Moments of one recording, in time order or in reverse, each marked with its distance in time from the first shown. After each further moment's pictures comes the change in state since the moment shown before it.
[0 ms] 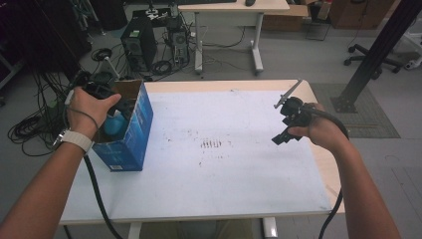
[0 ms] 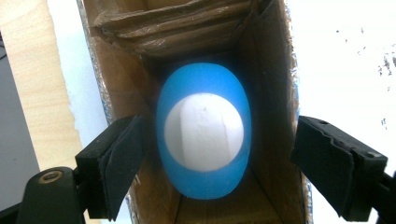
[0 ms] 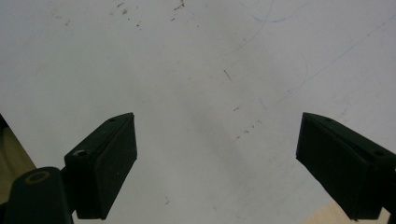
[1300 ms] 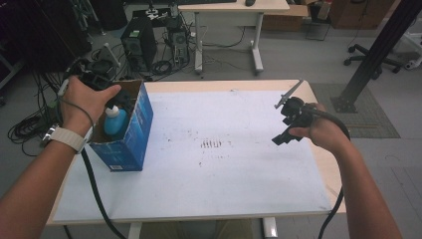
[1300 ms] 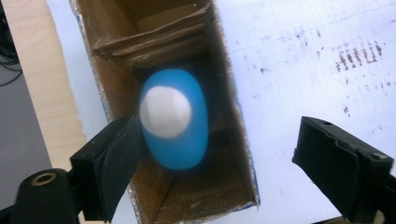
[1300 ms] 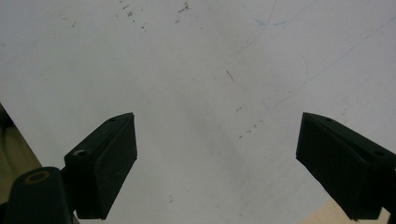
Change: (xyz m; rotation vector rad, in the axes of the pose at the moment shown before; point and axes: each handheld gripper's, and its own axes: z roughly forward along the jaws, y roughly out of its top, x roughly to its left) left arm -0.028 -0.004 -0.048 -0.045 -0.002 0.082; right arm 0.005 -0.001 -0.005 -0.008 -0.004 -0.004
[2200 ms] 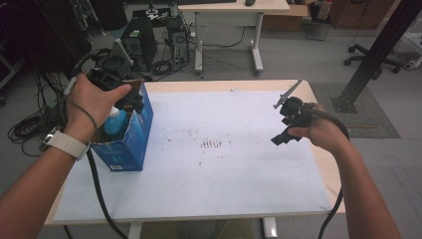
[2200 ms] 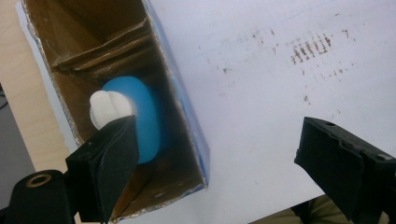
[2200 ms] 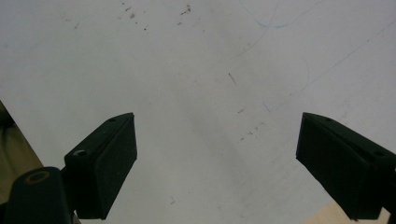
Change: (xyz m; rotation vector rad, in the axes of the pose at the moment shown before) left arm -0.037 -0.007 -0.024 -0.039 -0.035 0.092; right arm 0.003 0.003 0.000 0.000 -0.001 -0.004
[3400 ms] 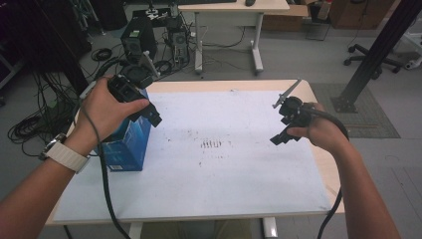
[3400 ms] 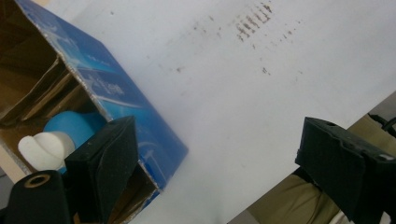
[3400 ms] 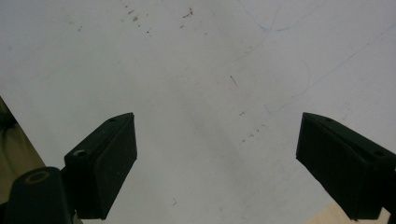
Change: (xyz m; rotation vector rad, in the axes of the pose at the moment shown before) left arm -0.053 -0.006 -0.004 0.014 -0.075 0.330; right arm 0.003 0.002 -0.002 -0.002 -0.002 -0.002
